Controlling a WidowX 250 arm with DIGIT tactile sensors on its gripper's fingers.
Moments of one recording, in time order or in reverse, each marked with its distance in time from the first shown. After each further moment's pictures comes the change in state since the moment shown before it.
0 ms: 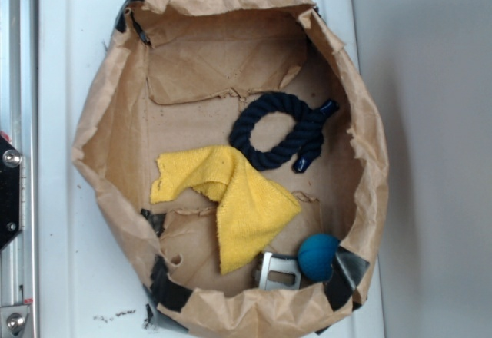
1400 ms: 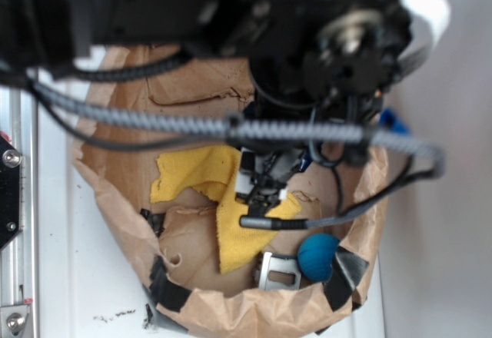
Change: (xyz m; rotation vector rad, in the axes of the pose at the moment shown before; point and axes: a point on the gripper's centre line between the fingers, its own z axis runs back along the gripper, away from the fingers) arm 0.179 0.047 -0.119 0.009 -0.070 -0.297
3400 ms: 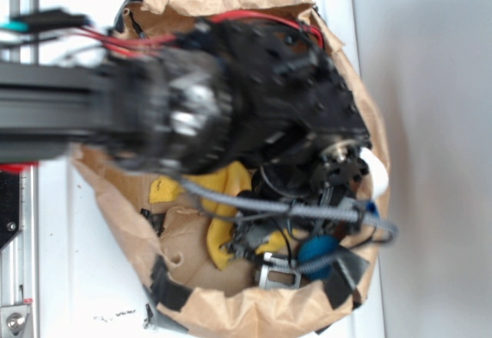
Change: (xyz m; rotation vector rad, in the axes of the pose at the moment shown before) arm 0.011 -0.066 -0.047 -0.300 -0.108 -0.416
